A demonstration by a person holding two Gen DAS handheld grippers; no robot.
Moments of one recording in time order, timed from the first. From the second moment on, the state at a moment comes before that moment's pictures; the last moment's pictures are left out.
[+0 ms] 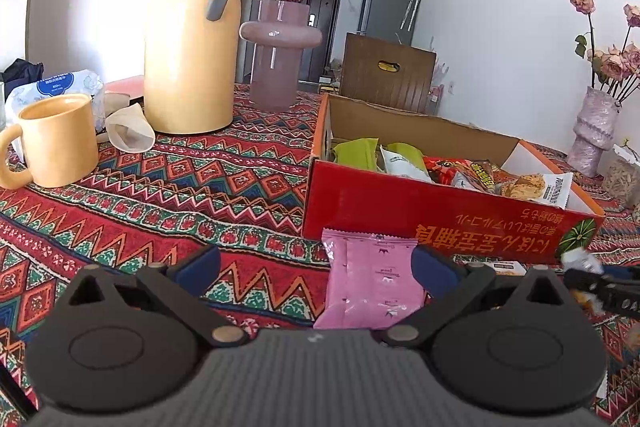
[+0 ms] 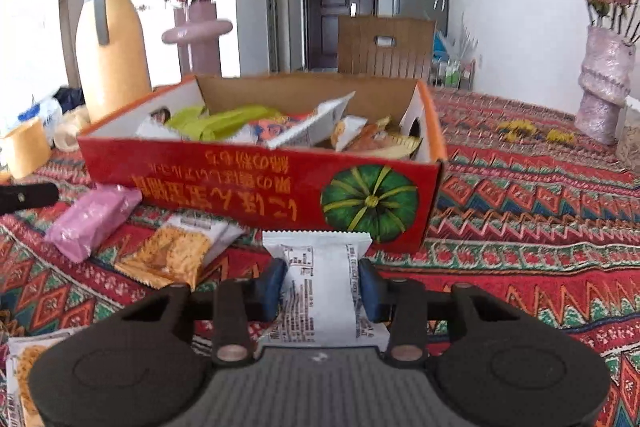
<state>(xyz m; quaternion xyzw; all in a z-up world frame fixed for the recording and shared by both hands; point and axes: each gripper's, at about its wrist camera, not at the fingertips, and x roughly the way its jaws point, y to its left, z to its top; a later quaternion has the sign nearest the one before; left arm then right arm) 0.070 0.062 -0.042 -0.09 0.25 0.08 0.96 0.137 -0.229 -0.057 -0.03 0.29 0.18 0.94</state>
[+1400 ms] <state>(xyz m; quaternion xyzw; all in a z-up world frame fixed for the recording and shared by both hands) 0.115 0.020 -0.048 -0.04 0.34 0.09 0.93 0.121 -0.255 -0.048 0.04 0.22 0.18 0.96</state>
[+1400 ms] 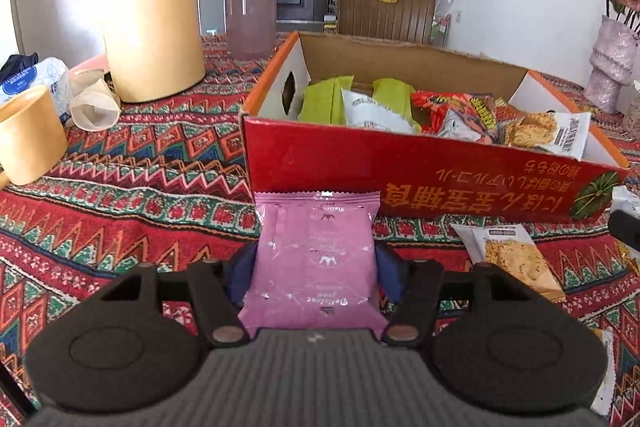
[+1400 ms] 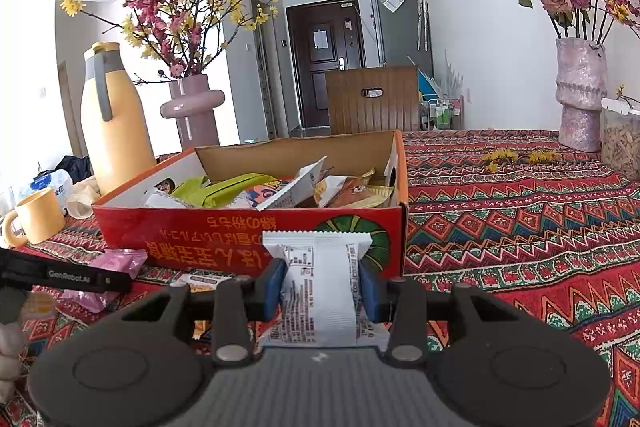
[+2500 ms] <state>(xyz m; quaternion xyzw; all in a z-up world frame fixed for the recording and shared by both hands) 0.170 0.026 0.041 -0.07 0.21 0.08 0.97 0.189 -0.200 0.023 0.01 0.13 0.15 0.98</state>
